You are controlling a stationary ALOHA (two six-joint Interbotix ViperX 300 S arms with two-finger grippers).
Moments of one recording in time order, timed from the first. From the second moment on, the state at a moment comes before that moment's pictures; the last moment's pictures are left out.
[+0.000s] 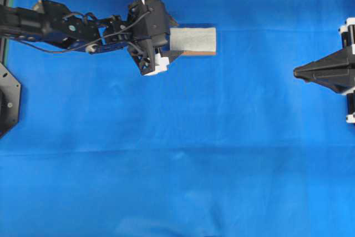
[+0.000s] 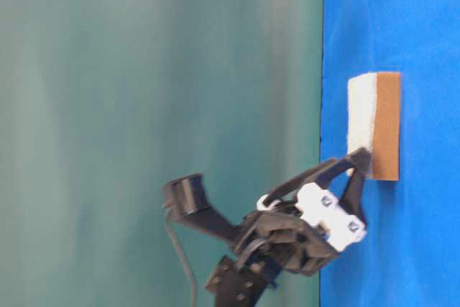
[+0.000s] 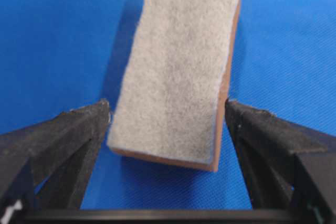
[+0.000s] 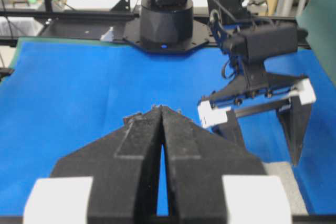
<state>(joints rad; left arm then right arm) 0.31 0.23 0.67 -0.02 -0.35 0.23 -0.01 -0.94 1.18 -0.01 -0.22 -0.01</state>
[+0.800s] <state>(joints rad) 0.34 0.27 0.63 -0.02 -0.25 0.21 -0.02 -0.93 1.18 -0.01 -0.22 -0.01</state>
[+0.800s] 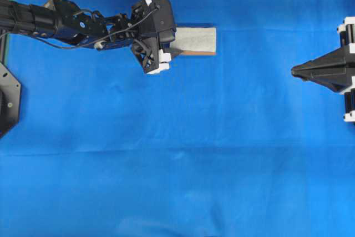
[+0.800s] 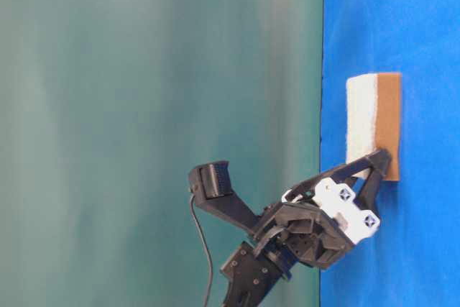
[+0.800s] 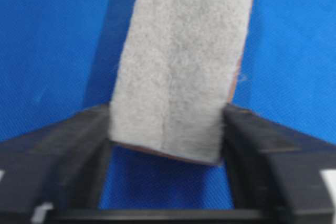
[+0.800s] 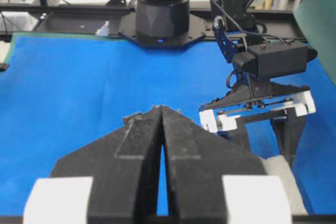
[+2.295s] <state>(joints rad) -0.03 -0.25 0.68 -0.02 0.00 0.04 -0.03 -0.88 1.13 -0.01 -0.19 0.03</state>
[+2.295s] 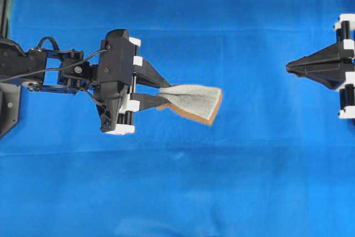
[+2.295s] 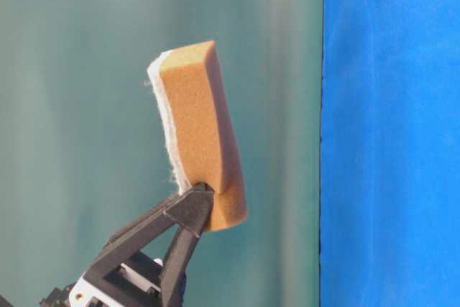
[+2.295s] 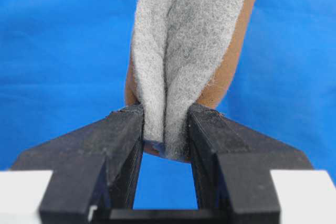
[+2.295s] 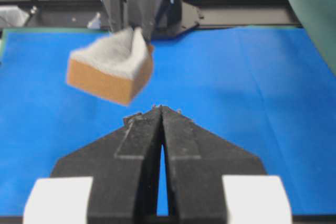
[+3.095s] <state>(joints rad) -0.02 -0.25 0.68 -0.02 0.00 0.04 0.03 -0.44 0.83 0.00 -0.17 0.10</state>
